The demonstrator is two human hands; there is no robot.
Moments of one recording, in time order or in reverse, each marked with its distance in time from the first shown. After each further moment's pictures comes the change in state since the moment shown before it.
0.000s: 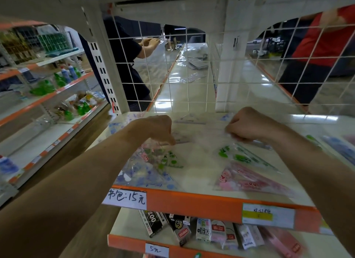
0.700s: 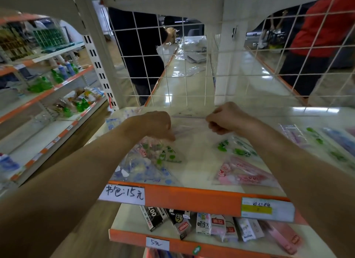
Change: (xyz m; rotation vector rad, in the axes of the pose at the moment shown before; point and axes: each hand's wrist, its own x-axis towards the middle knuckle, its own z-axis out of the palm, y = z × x) left_hand -0.006 0.002 0.003 0.028 0.010 0.023; right_hand 0.031 -0.009 0.033 0.368 -0.053 -0.022
